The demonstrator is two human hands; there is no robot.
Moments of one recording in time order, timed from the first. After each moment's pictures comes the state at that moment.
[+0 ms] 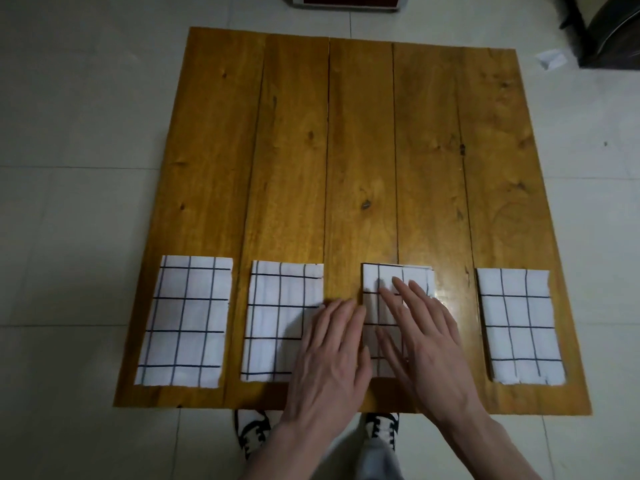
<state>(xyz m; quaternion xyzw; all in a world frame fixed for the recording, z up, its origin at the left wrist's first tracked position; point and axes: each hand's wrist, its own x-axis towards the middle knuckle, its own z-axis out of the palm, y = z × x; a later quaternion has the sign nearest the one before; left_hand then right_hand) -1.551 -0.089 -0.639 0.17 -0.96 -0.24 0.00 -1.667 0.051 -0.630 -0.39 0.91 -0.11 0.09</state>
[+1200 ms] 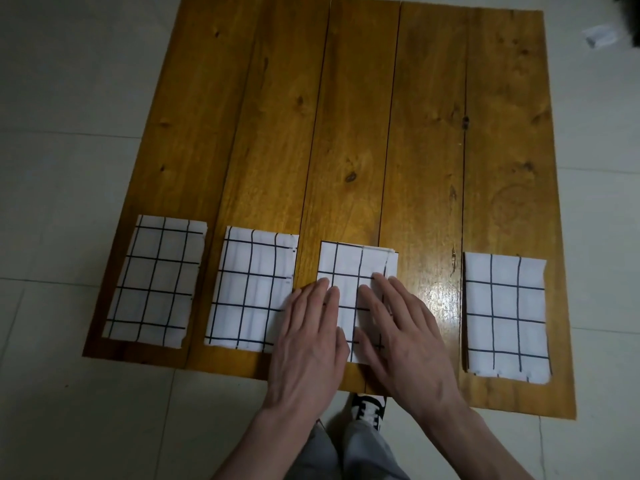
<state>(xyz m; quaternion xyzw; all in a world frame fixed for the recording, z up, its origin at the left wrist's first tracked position) -1.559 -0.046 -0.656 0.24 -0.96 -0.13 -0.01 -1.675 0.088 -0.656 -0.46 0.88 -0.09 0.10</state>
